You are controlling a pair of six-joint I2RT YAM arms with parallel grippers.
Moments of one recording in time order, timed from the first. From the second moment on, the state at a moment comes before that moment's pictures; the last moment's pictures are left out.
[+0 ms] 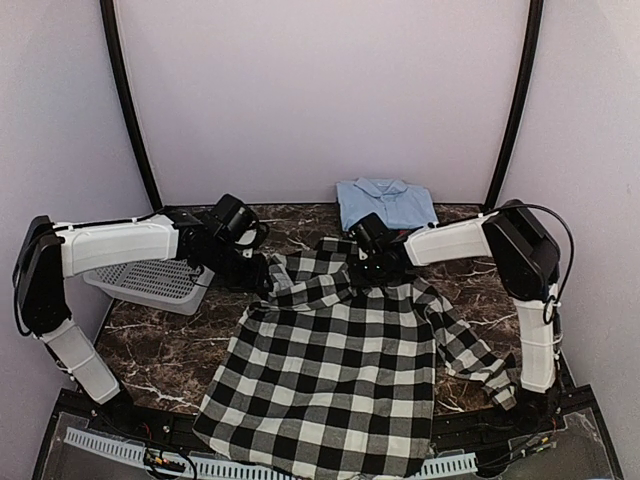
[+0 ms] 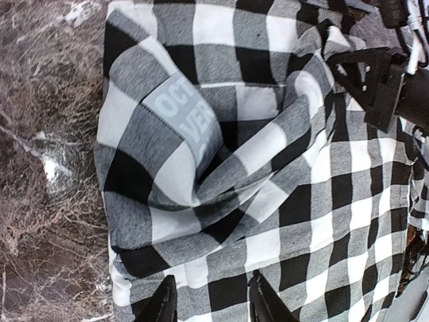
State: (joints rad) left arm -0.67 1.62 1.21 -0.62 0.13 -0.53; right arm 0.72 2.11 1.40 -0.27 0.18 0.46
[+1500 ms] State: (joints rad) left arm -0.88 1.14 0.57 -0.81 0.23 -0.97; right arm 0.65 1.86 1.51 -0.22 -0.16 0.46
